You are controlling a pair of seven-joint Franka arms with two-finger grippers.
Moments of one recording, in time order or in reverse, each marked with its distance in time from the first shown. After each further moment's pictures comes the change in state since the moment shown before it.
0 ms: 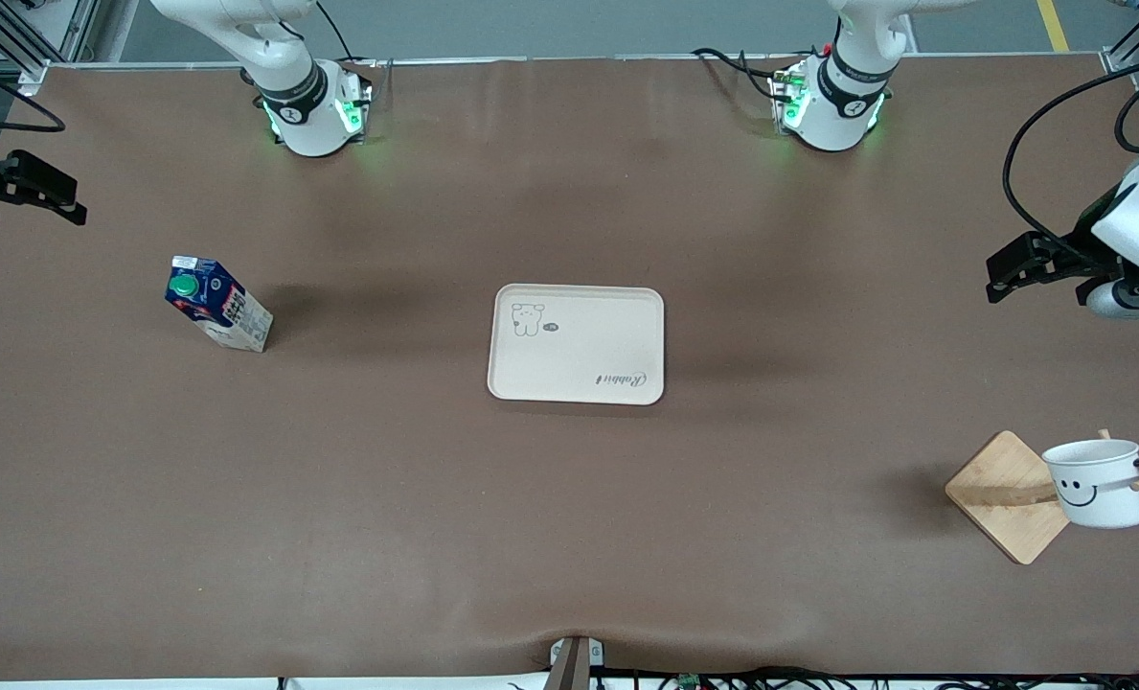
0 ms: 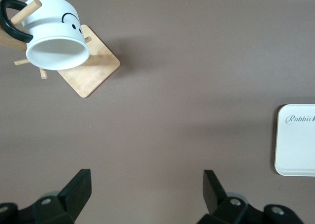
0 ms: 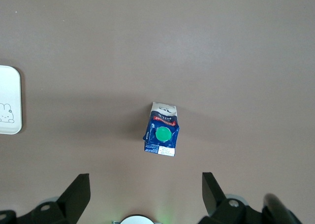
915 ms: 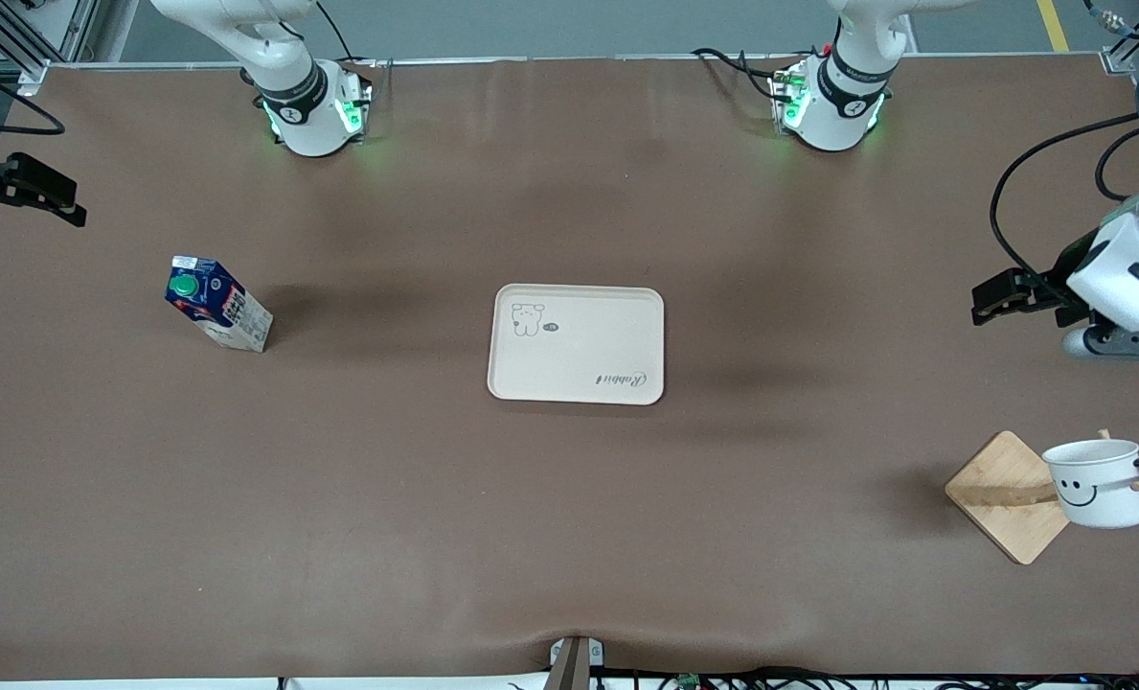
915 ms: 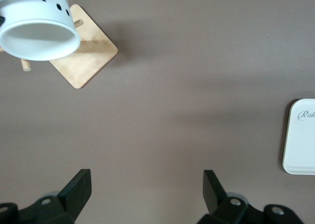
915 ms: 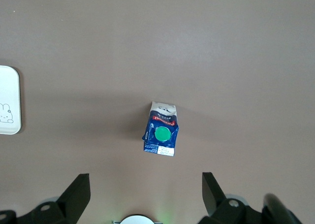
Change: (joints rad) left arm 0.010 0.093 0.009 0.002 0.003 0.000 0.000; right arm -0.005 0.006 -0.002 0.000 0.000 0.000 0.000
